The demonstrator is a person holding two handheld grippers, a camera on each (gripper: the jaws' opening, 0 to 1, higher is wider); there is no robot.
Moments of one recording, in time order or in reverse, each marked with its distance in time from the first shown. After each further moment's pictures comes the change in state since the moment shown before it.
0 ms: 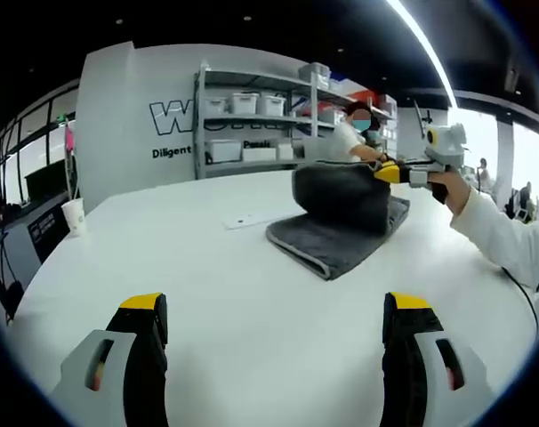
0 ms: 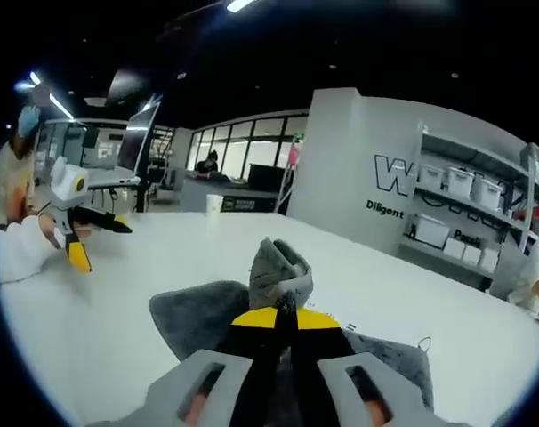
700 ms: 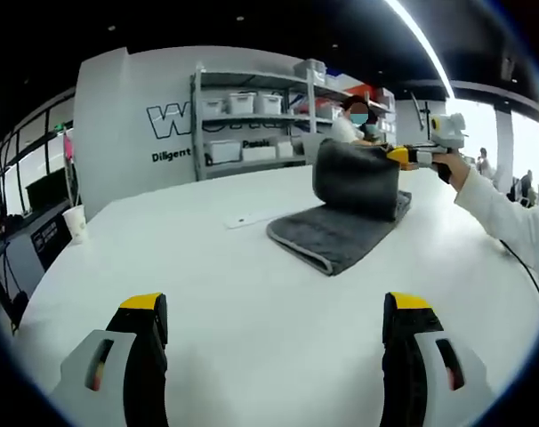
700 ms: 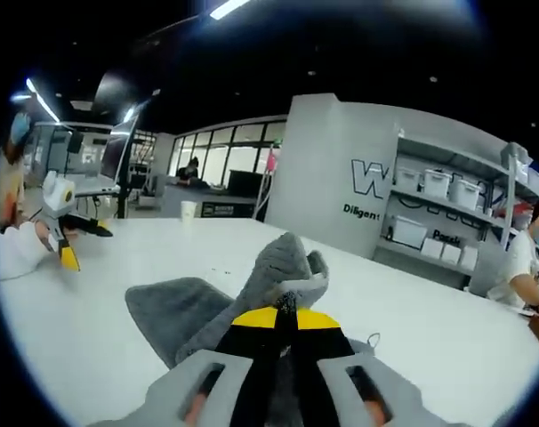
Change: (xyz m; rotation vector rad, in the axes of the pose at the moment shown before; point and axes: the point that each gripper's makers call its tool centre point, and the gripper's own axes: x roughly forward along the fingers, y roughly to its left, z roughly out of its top) left arm 0.003 -0.003 -0.005 0.046 0.011 0.011; right arm -0.040 -0.067 0.000 0.015 -0.030 -0.094
